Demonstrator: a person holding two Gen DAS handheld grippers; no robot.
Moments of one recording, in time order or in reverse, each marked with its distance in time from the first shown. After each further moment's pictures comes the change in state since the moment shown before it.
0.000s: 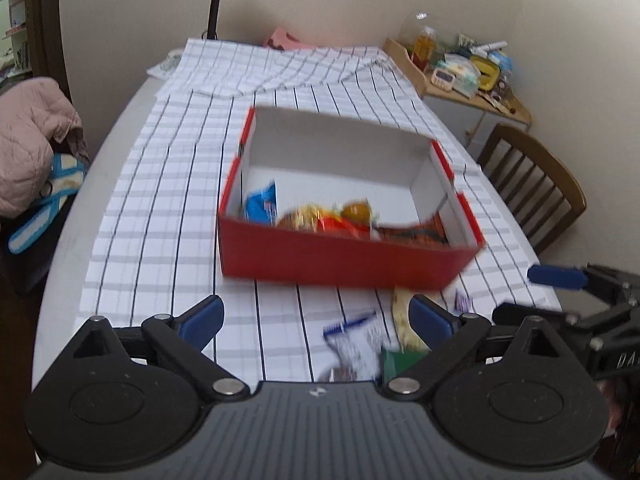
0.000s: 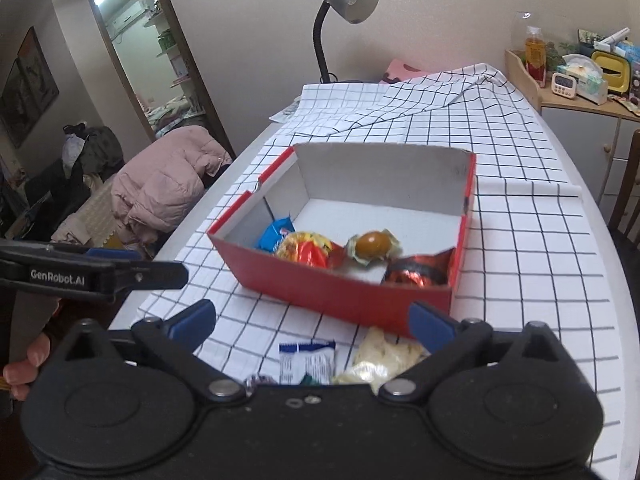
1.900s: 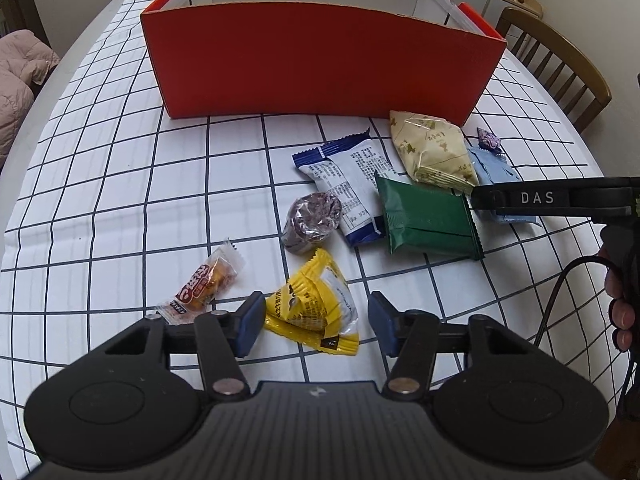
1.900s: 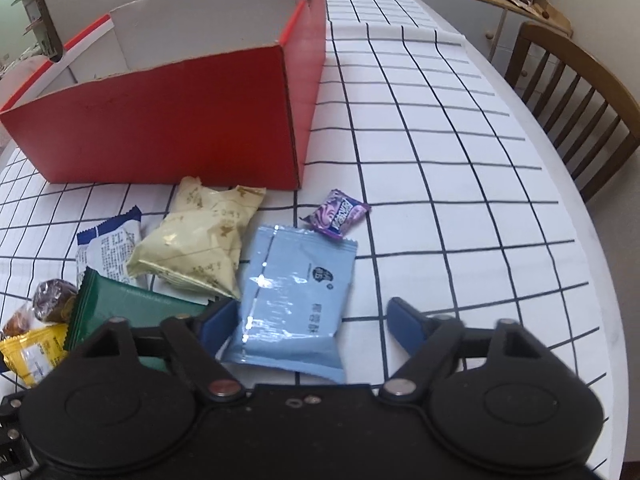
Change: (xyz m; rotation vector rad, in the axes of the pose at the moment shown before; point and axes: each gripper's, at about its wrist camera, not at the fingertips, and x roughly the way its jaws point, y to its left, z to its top) left arm 0.081 -0.032 -0.095 0.089 0.233 0.063; right arm 0.078 -0.050 -0.080 0.143 0.242 -0.411
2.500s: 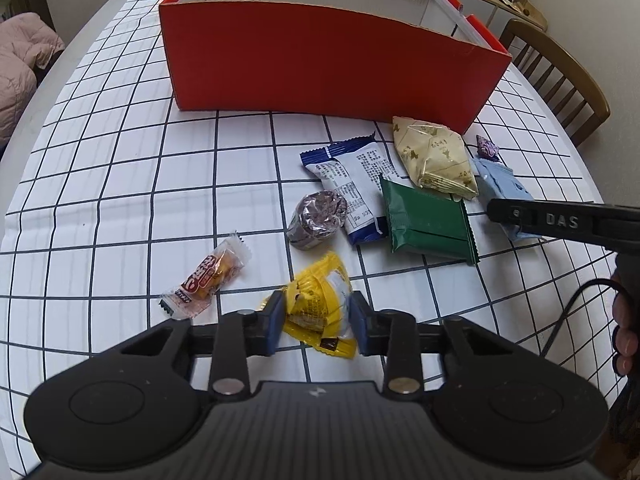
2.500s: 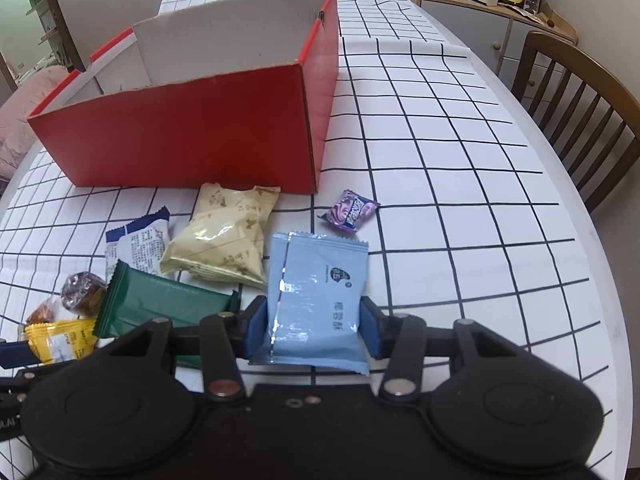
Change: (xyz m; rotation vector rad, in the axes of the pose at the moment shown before) left arm -0.007 0.009 -0.002 -0.059 0.004 -0.035; right arm -0.020 -0.003 -0.011 0.018 -0.038 0.046
